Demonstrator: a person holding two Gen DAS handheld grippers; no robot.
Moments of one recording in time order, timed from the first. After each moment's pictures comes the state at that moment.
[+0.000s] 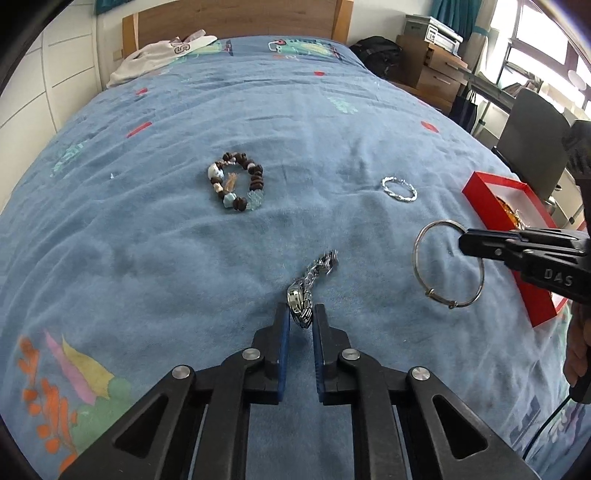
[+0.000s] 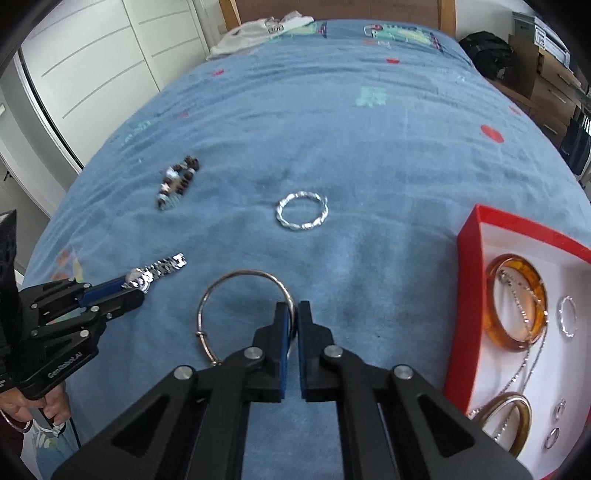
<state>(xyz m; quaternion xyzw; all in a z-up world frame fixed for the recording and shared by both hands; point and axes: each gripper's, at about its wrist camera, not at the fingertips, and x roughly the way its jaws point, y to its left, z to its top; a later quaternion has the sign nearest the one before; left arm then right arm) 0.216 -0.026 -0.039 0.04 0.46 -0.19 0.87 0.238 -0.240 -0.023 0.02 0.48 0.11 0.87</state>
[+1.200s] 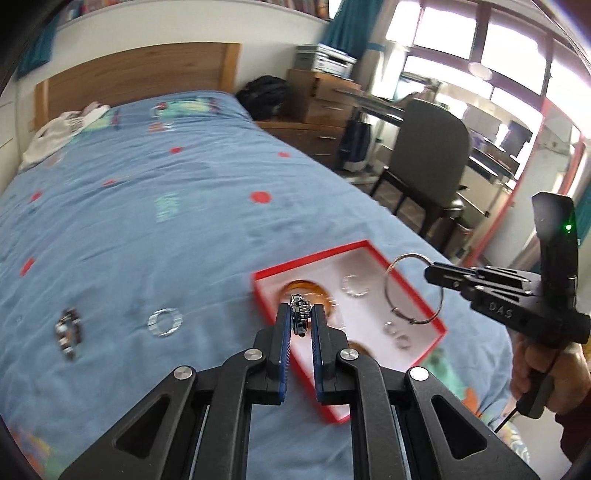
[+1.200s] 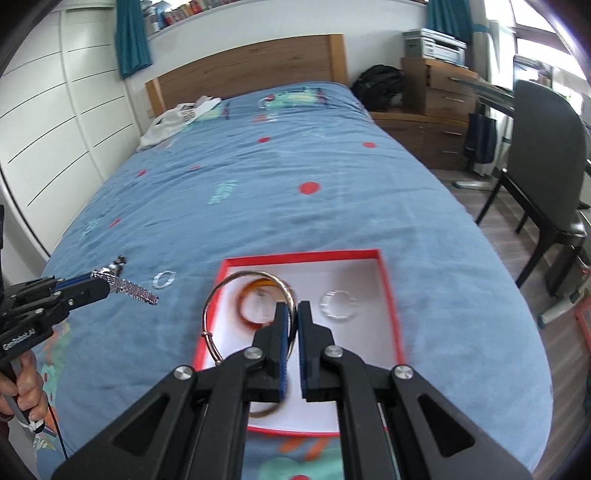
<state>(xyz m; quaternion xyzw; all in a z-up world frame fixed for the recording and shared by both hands) 0.178 -0.217 0.084 0.04 0.38 -0.36 0.85 0.128 -0.442 0.078 0.08 0.39 -0.04 0.92</state>
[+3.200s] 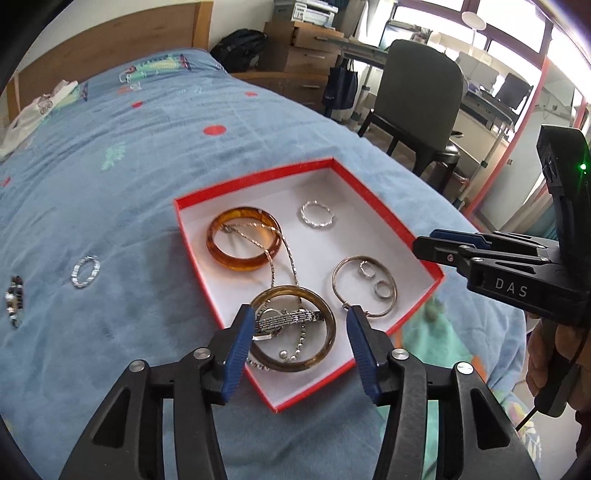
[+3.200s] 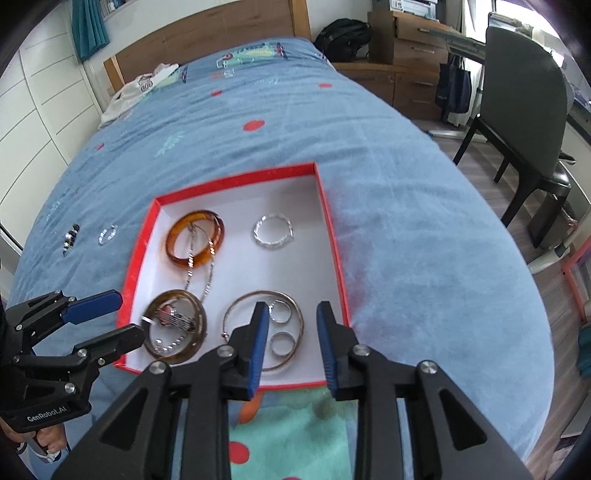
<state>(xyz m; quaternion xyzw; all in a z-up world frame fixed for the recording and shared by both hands) 0.144 -0.279 0.020 0.09 0.44 -0.36 0.81 0.108 -0.477 0.028 0.10 0.46 -0.08 0.88</state>
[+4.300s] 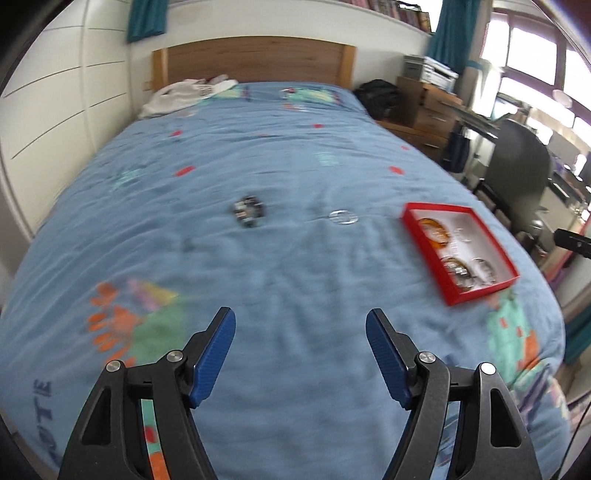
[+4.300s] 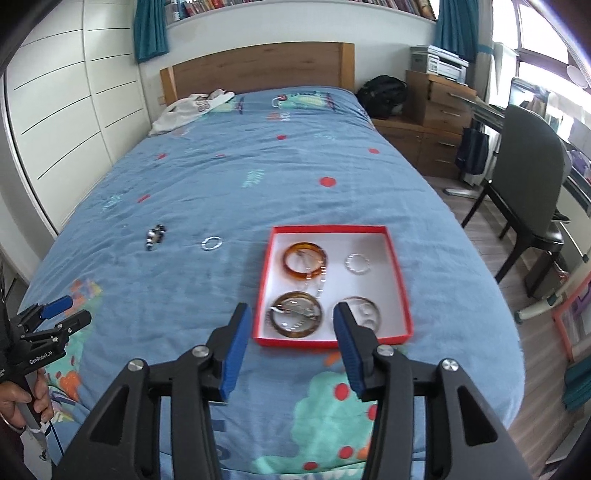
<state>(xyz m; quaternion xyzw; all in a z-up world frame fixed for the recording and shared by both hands) 0.072 -0.006 0.057 0.02 0.40 -0.15 0.91 0.038 -0.339 0.128 0.04 0.40 -0.03 0.92</state>
